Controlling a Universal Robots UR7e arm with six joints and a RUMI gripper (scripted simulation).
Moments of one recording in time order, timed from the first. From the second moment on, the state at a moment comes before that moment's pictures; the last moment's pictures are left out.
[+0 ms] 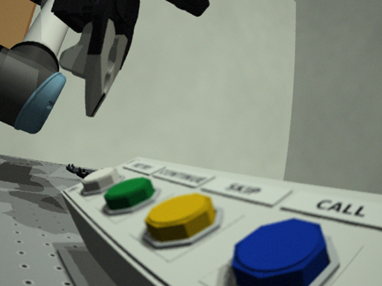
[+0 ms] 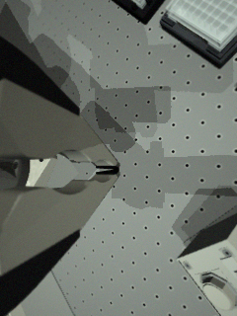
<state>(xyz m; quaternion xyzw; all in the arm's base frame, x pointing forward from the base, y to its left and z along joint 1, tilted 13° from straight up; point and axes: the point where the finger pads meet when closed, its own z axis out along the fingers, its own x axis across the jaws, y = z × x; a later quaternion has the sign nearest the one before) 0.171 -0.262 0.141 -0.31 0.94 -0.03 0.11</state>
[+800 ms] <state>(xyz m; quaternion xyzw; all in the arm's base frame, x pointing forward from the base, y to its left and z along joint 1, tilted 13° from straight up) 0.128 -0.357 0.130 -0.15 0.98 -0.01 0.11</state>
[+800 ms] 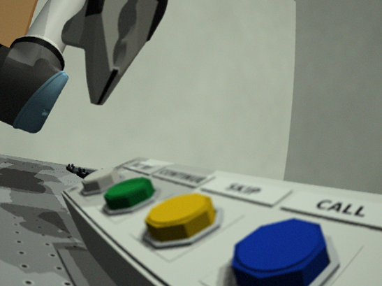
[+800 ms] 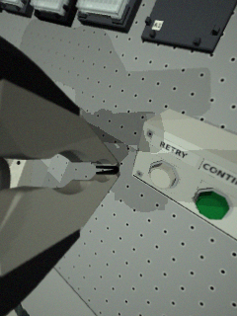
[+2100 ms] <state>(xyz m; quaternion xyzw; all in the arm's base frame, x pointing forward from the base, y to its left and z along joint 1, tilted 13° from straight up) 0.102 -0.424 0.113 -0.14 0.98 -0.01 0.11</state>
